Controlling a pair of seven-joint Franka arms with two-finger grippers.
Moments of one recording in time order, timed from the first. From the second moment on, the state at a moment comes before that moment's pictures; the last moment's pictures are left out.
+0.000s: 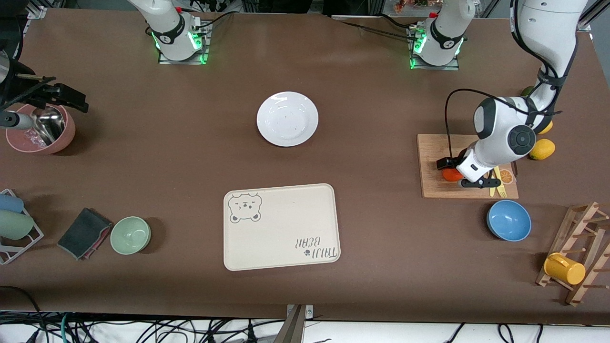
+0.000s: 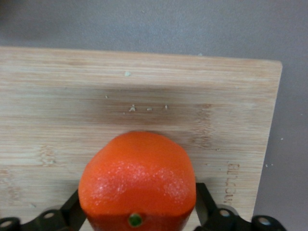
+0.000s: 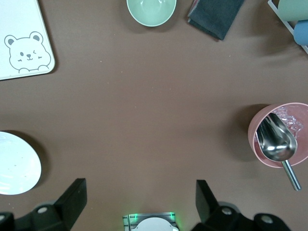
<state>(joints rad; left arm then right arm) 0.04 0.39 -0.04 -2.21 -0.04 2.45 -0.01 0.02 0.05 0.00 -1.53 -0.04 1.43 0.07</state>
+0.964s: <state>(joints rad) 0.01 0.38 -0.39 -2.06 0.02 2.35 -0.59 0.02 0.05 0.00 -1.53 -0.04 1.43 0.07</state>
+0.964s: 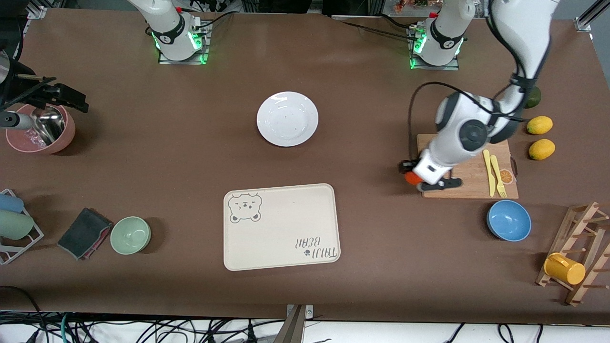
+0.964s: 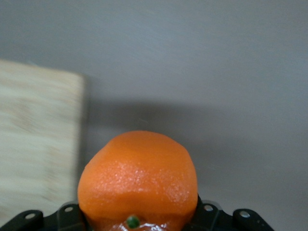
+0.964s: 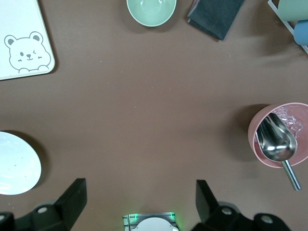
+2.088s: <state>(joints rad) -0.66 0.72 -0.41 -1.70 0.03 2.36 -1.36 0.02 0.05 0.00 -1.53 -0.04 1.43 0.07</state>
